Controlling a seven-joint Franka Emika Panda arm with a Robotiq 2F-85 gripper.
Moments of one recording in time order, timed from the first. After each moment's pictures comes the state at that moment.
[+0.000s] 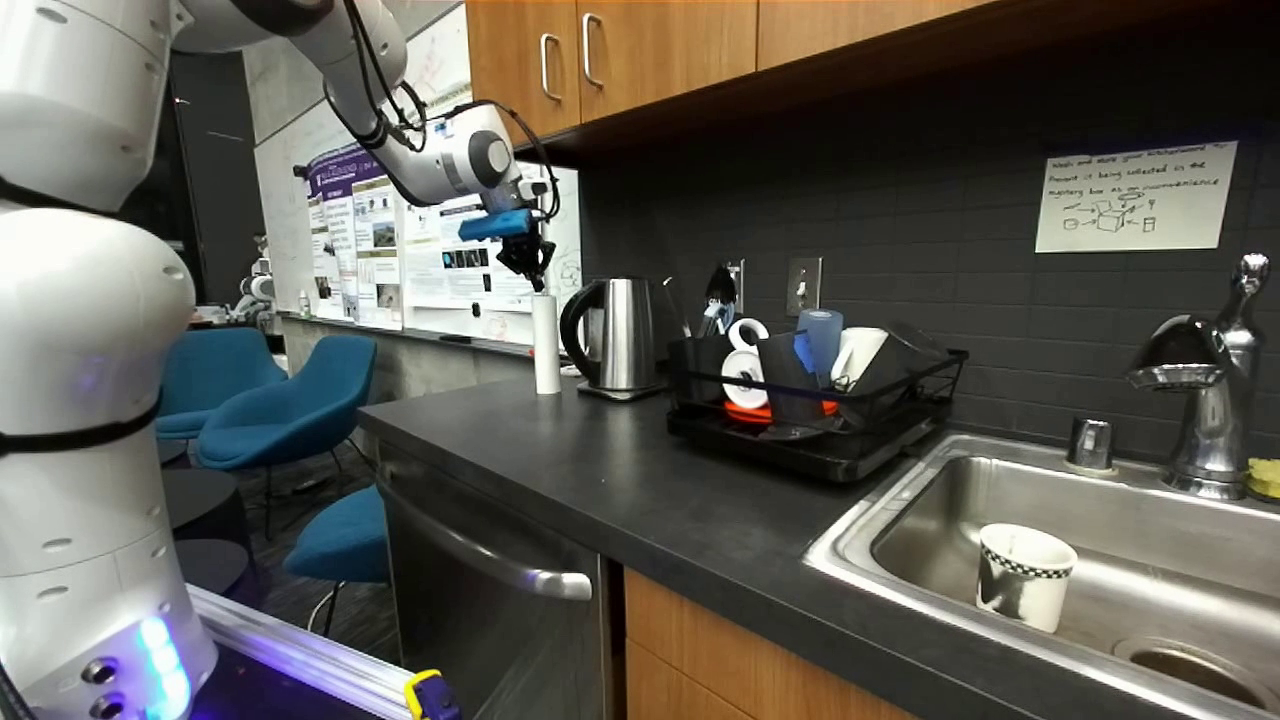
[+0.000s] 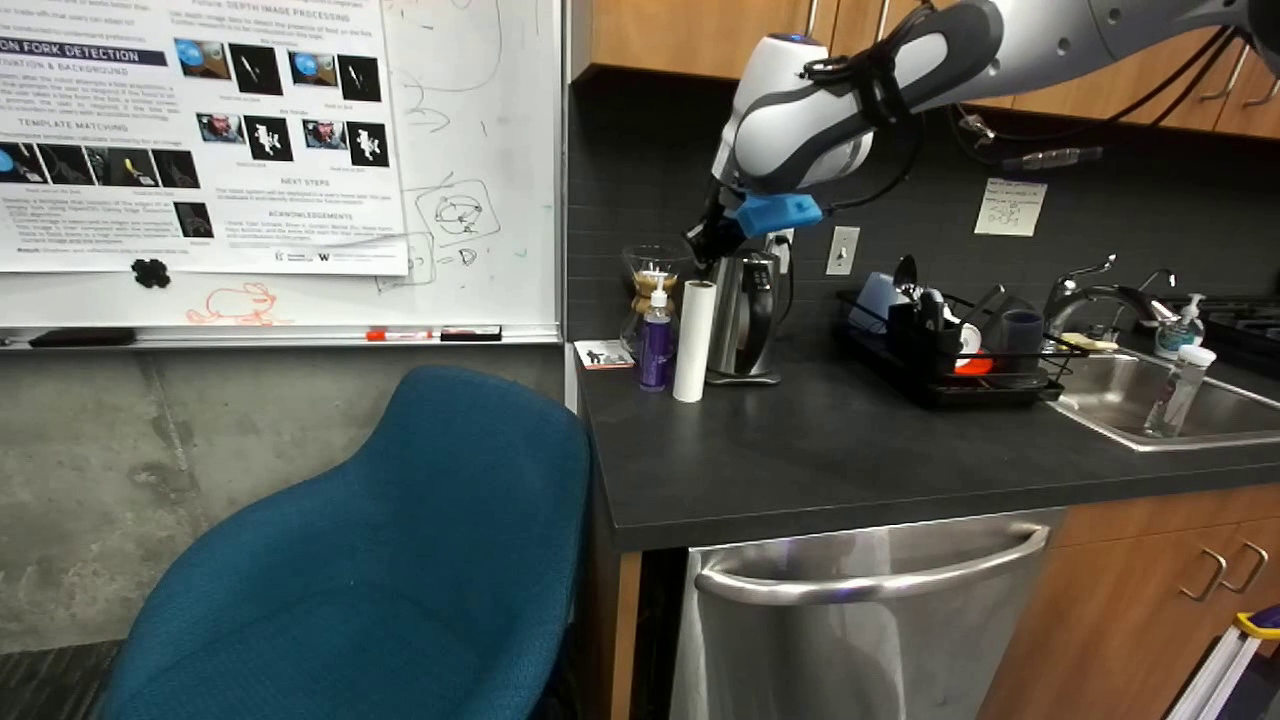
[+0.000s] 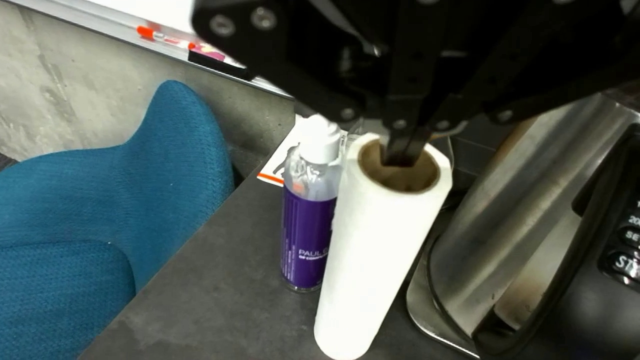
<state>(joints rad) 0.06 0.28 0.01 -1.73 -0.17 2.47 0.10</state>
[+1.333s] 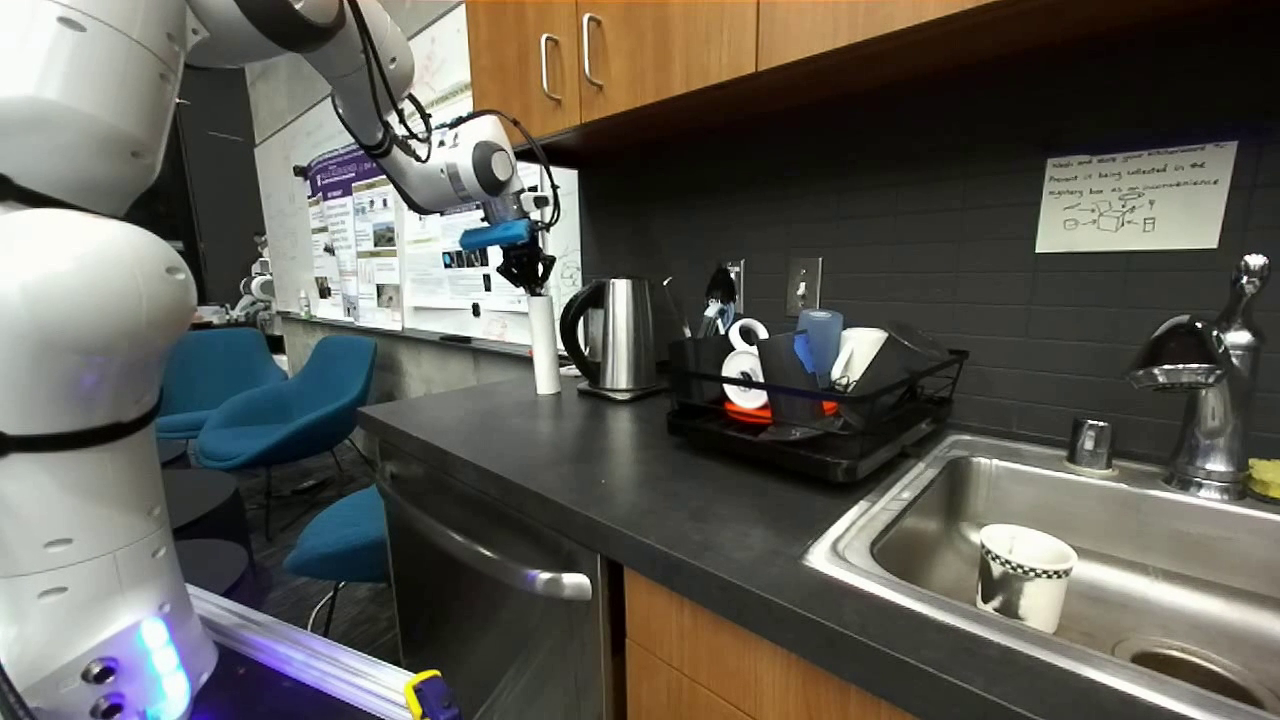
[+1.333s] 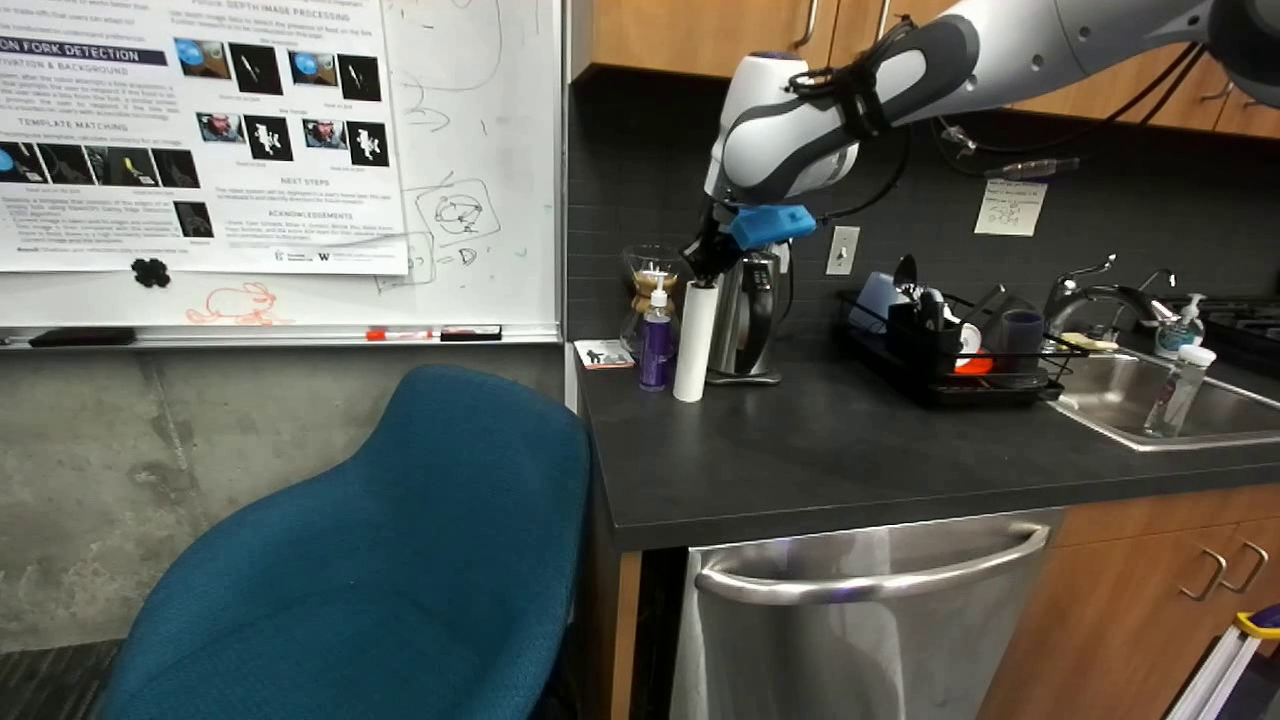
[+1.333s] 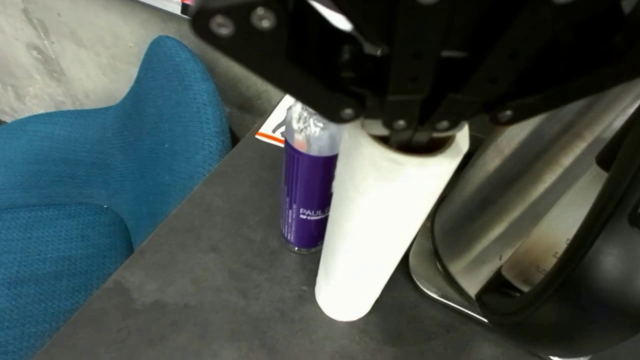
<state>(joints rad) 0.07 0.34 0.01 -1.68 -0.18 2.39 0.11</state>
